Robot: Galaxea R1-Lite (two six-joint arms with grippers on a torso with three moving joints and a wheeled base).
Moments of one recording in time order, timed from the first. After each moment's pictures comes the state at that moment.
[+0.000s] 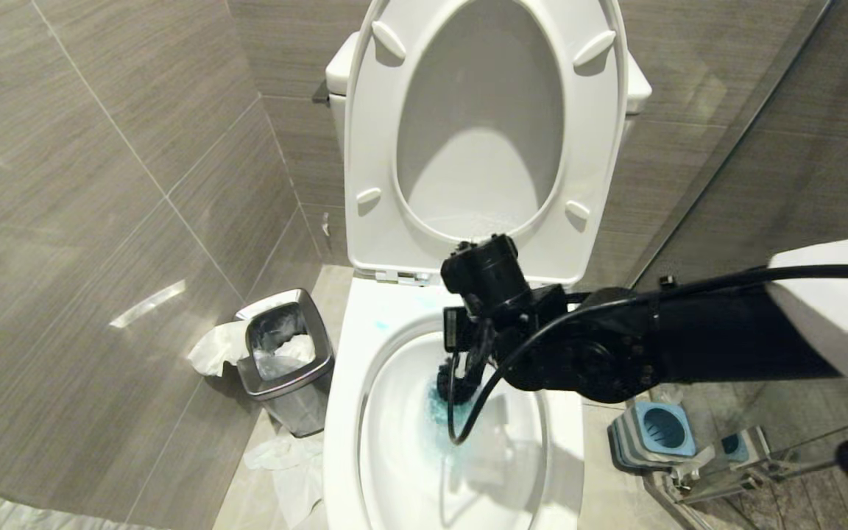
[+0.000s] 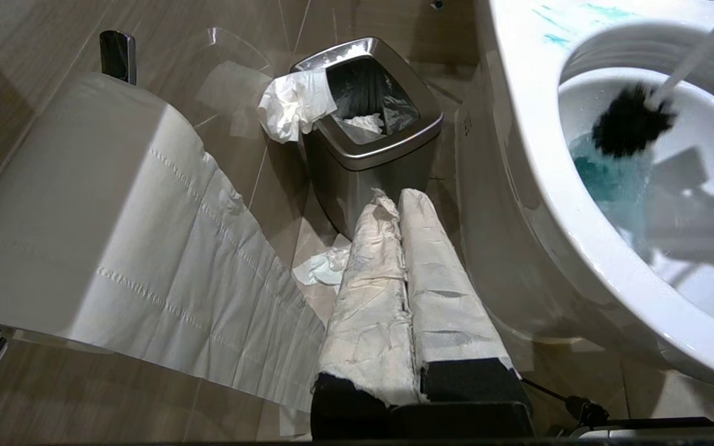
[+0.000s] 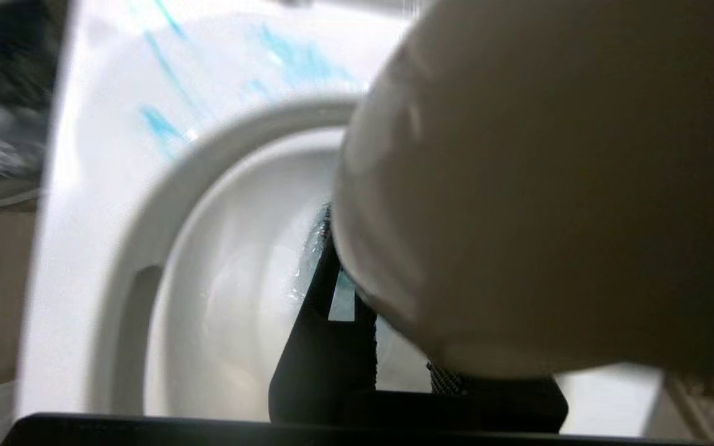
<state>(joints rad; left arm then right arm) 0.00 0.00 0.00 0.01 -0.01 0.00 0.79 2.10 -1.49 -0.05 -0.59 0.39</state>
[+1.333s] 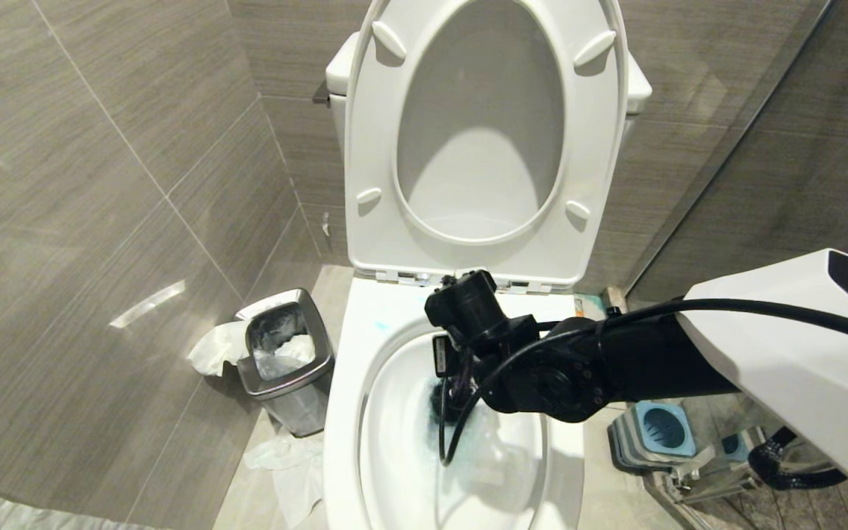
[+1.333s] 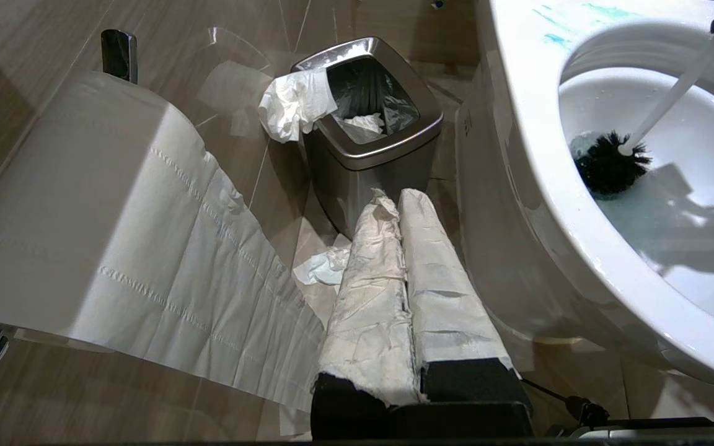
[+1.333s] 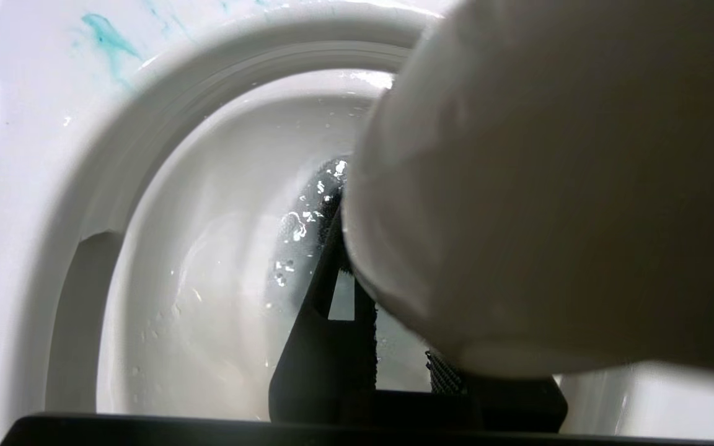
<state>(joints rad) 0.00 0.00 0.00 0.01 0.00 0.00 0.79 2.21 -1.48 -0.09 -0.57 0.37</state>
